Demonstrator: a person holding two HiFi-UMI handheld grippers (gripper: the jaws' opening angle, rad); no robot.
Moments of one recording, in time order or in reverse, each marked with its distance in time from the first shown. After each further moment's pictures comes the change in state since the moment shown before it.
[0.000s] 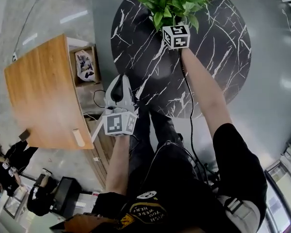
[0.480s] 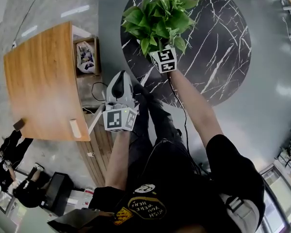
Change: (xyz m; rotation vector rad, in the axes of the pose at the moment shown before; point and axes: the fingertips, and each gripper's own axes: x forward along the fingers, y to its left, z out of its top) left arm -0.062 0.024 0.003 -0.065 -0.037 0.023; right arm -0.069 0.171 -0.039 -0.052 0.002 0.133
